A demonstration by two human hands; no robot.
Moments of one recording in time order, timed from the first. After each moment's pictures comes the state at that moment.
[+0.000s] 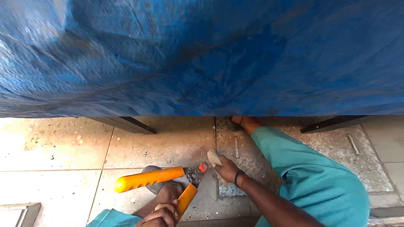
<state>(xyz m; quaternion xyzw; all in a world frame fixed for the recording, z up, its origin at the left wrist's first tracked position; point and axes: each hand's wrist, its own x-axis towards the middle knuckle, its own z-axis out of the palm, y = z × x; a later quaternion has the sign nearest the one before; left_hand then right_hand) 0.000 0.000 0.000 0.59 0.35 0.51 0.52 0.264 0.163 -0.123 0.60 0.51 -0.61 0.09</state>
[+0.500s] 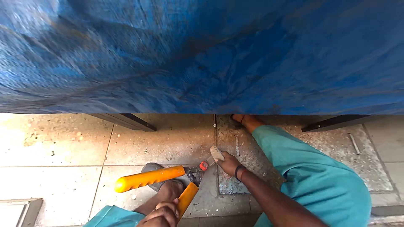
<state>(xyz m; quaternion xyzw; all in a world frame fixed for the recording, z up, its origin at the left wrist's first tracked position) -0.001 -0.008 0.000 0.58 0.36 0.51 0.52 0.266 0.173 -0.135 0.63 0.53 -0.55 0.12</state>
